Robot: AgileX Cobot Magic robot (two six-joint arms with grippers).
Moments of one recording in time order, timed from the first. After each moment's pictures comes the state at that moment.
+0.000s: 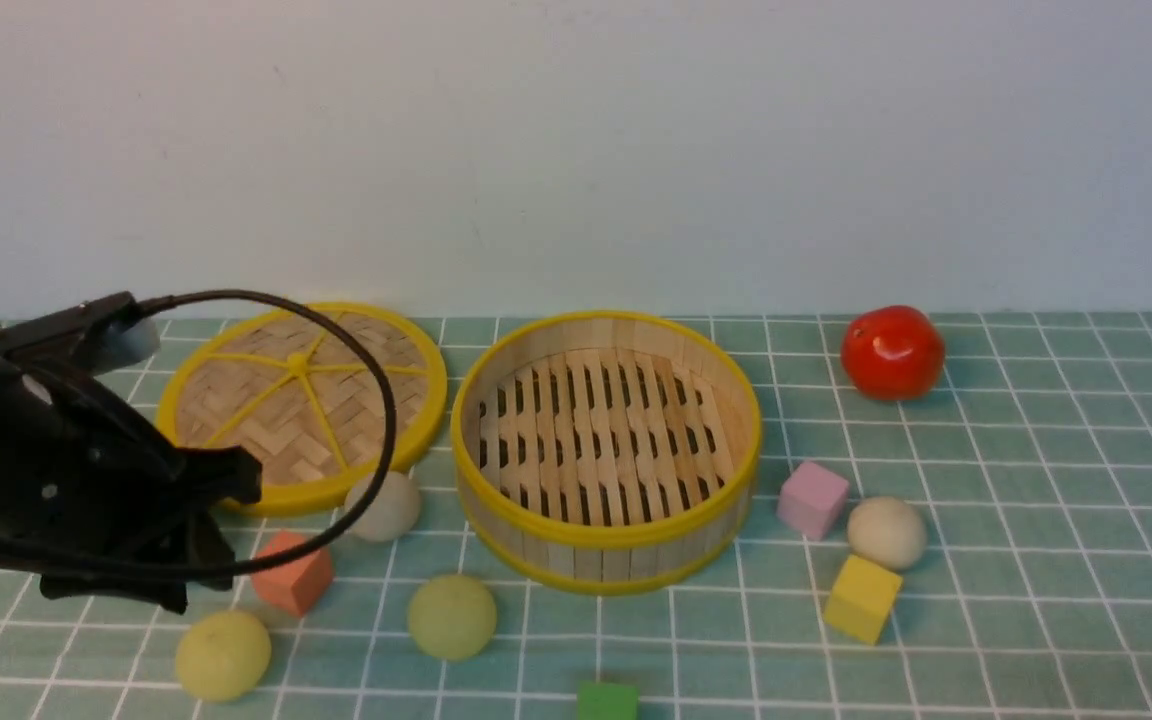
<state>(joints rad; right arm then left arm) 0.04 -0.01 0.01 -0.03 0.38 0.05 -0.09 1.41 -0.92 -0.27 0.83 -0.11</state>
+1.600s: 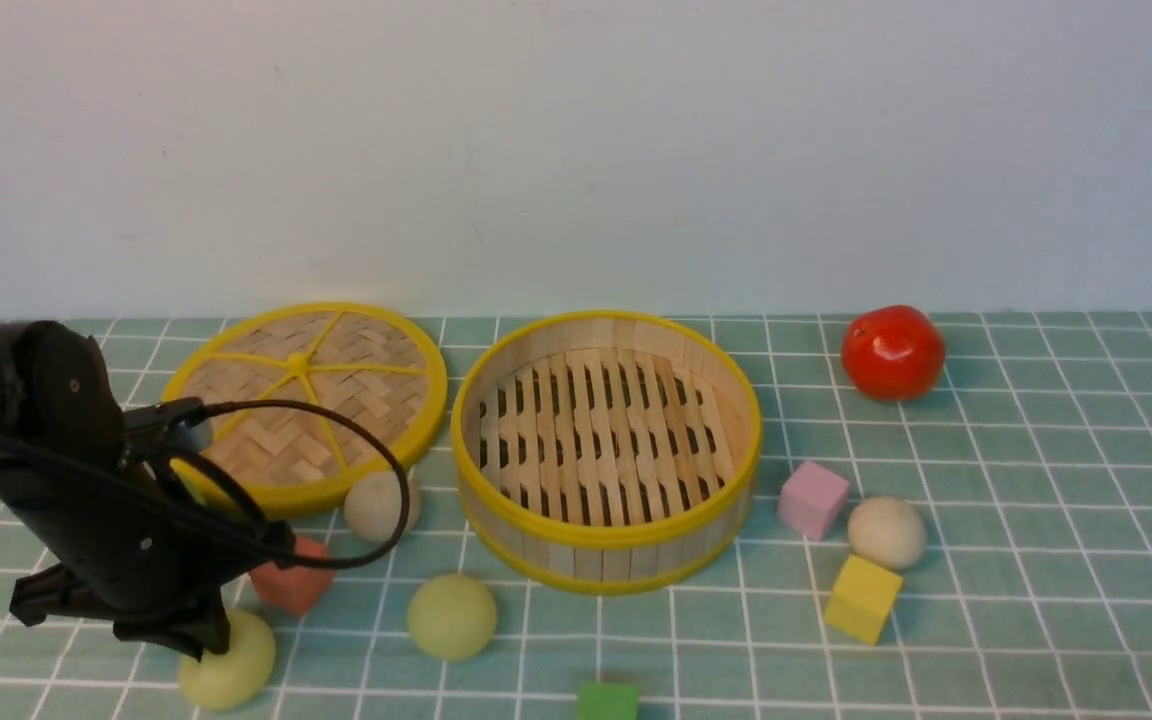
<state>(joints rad) 0.04 -0.01 0.01 -0.03 0.38 0.05 -0.09 1.71 -0.94 -0.15 0.68 -0.22</state>
